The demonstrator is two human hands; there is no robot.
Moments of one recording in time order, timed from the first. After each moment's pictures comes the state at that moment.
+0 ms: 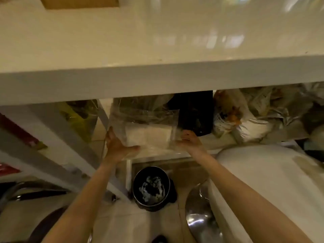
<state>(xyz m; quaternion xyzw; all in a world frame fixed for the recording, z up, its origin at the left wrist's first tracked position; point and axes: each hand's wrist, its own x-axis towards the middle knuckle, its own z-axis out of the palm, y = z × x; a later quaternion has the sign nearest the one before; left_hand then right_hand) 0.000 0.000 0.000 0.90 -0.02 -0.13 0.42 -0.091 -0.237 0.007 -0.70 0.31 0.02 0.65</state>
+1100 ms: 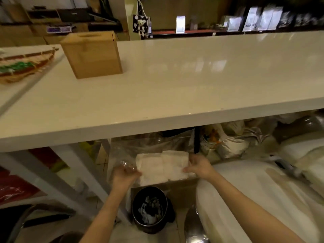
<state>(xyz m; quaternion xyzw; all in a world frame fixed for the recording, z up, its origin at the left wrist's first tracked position) -0.084 -0.017 0.085 0.81 0.05 -0.17 0.56 -0.170 -0.266 0.094 -0.84 0.20 0.04 0.50</state>
